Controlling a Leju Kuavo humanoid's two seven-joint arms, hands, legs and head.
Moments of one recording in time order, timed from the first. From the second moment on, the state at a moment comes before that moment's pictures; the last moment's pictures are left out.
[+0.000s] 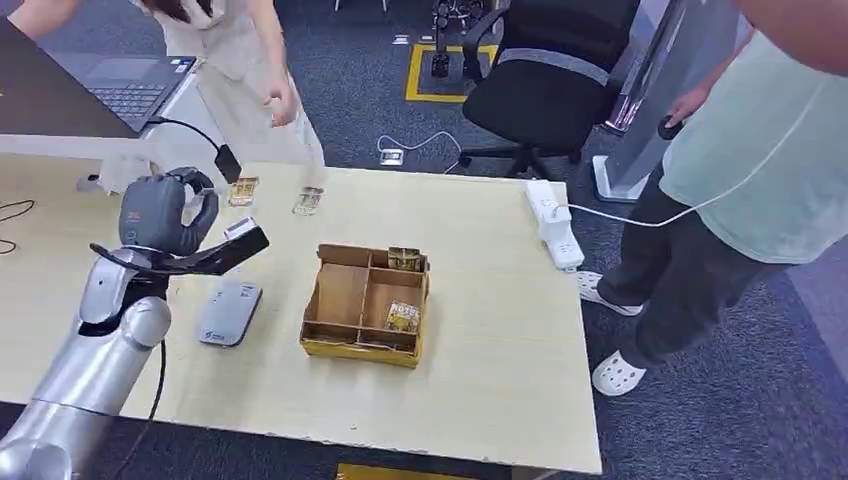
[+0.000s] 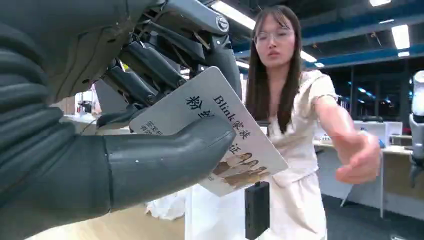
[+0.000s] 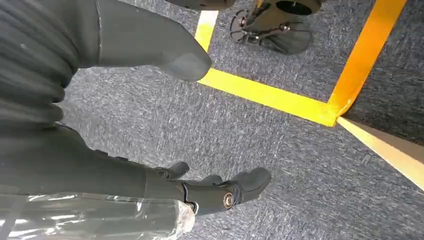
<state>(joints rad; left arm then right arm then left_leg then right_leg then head) -0.43 0.39 -0.21 -1.35 -0.83 0.34 -0.02 0.23 -0.26 0.56 -1.03 0.07 -0.35 0.33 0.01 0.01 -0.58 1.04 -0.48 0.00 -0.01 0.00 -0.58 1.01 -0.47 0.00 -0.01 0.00</state>
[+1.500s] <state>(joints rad) -0.48 0.41 -0.23 -1.37 -0.66 0.31 -0.06 0.21 -0.26 0.62 -0.99 0.01 -0.39 0.32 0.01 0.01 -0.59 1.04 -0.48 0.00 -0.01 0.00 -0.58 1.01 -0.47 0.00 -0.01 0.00</state>
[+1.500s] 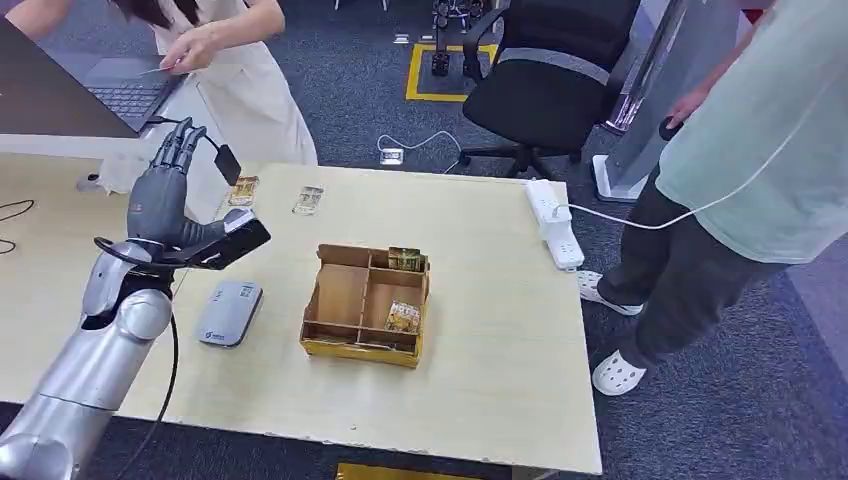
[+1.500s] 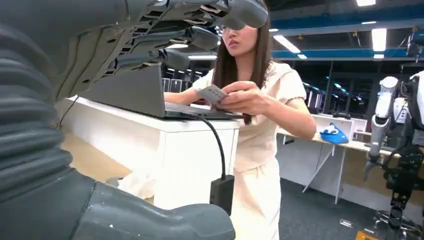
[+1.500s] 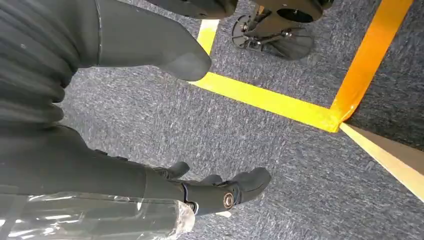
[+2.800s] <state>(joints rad) -0.46 0.76 -0.68 -1.85 -0.54 -0.23 -0.20 0.23 -0.27 0.63 -0.98 -0.04 -0.42 0.29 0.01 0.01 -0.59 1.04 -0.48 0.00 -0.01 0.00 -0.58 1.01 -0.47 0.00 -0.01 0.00</state>
